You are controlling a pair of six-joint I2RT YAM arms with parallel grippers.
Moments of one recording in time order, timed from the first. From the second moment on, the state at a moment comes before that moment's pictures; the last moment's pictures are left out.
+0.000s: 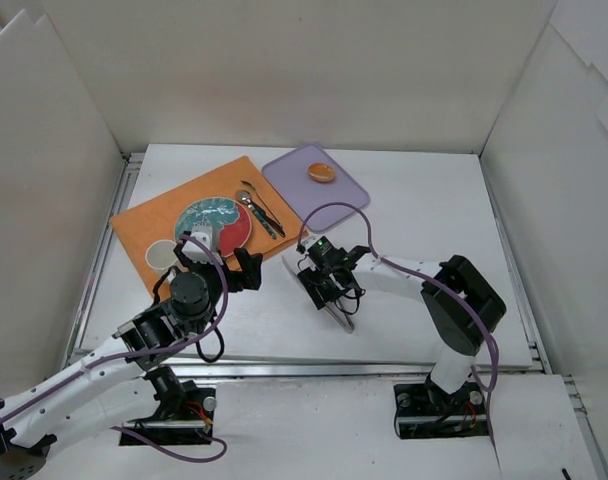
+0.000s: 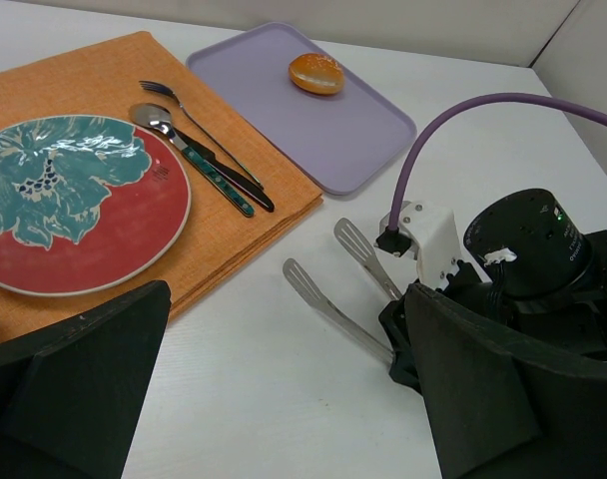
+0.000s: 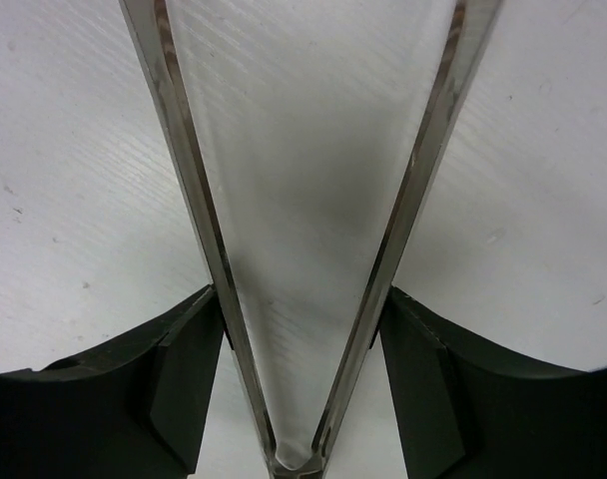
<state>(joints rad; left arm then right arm) -0.90 0.71 0.66 -0.12 -0.60 -0.37 0.77 1.73 1.00 -0.41 0.03 0.17</state>
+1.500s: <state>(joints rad) -0.90 0.68 0.66 -0.12 -0.62 -0.37 0.47 2.17 2.28 -0.97 0.12 0.07</state>
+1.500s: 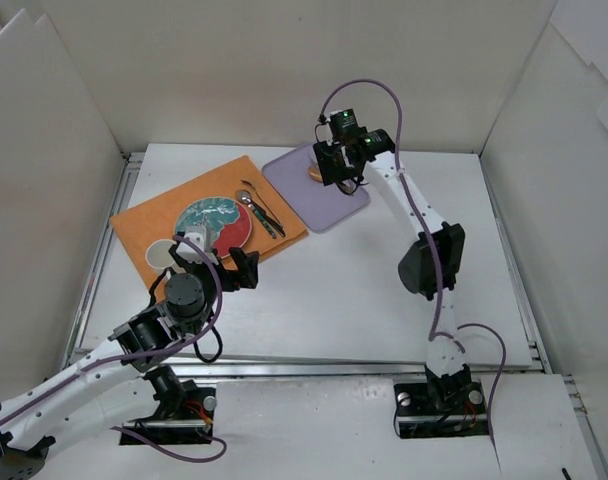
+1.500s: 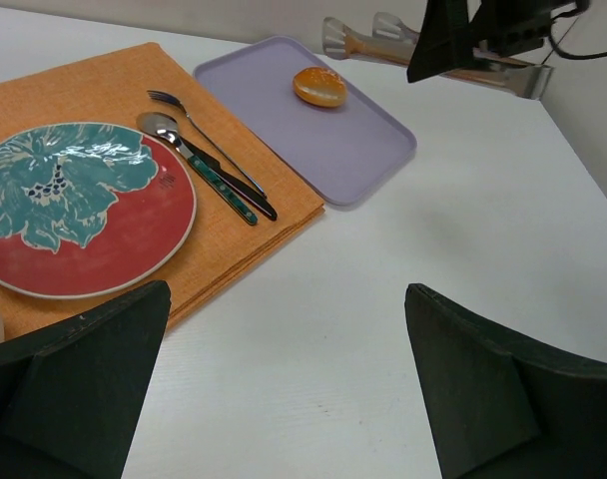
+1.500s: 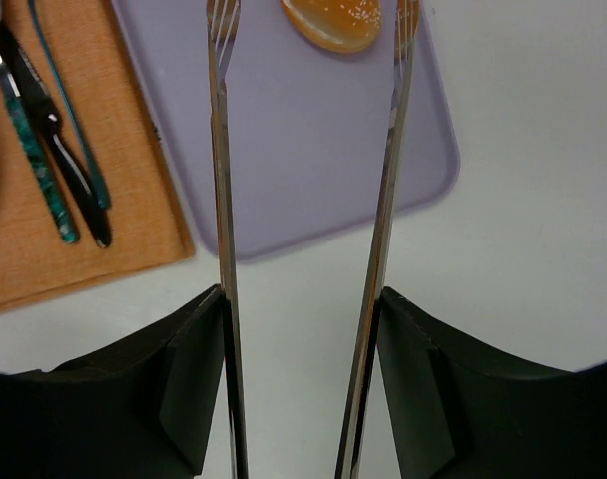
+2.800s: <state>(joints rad) -0.90 0.71 0.66 -0.12 -0.58 -0.37 0.31 2.39 2.22 -0.73 -0.19 -0.11</state>
